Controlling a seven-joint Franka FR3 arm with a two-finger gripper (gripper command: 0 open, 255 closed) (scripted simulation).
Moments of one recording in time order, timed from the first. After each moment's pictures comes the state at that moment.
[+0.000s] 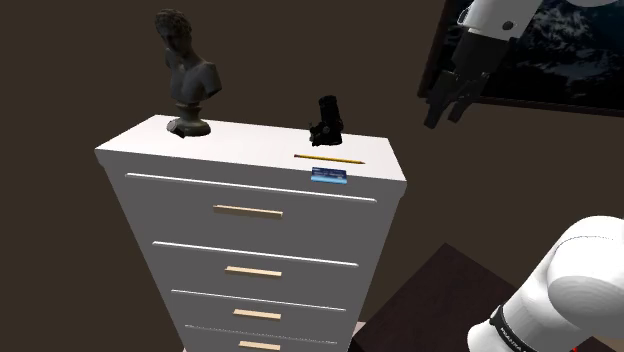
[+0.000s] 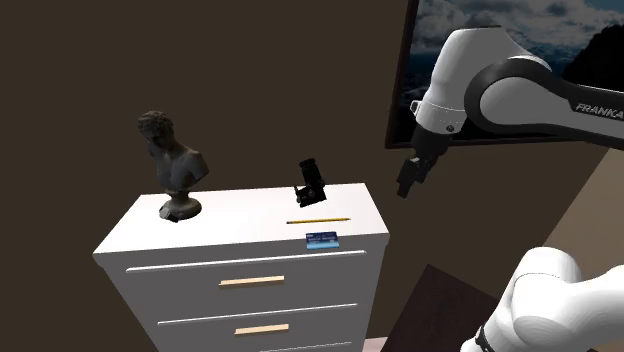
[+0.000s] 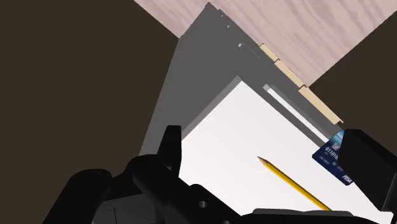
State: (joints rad) arm -0.02 -0.82 0.04 -2.29 0.05 1.59 0.09
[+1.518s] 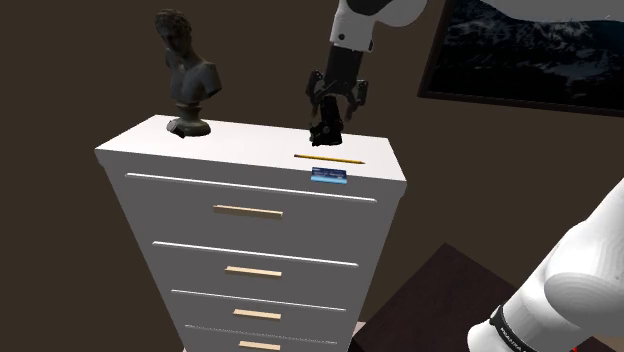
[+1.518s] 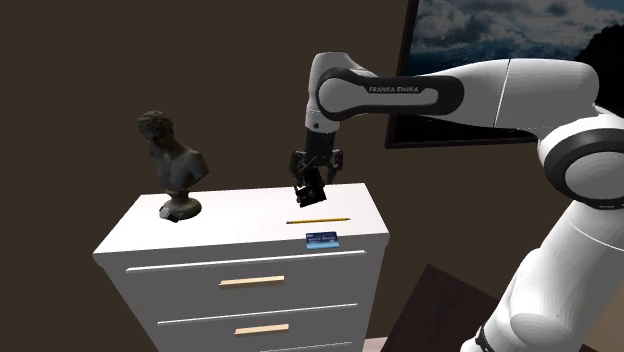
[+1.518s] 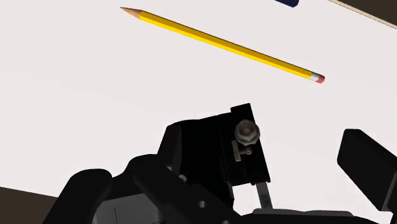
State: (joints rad) arm -0.06 -0.02 0.16 -1.71 0.16 1.72 0.54
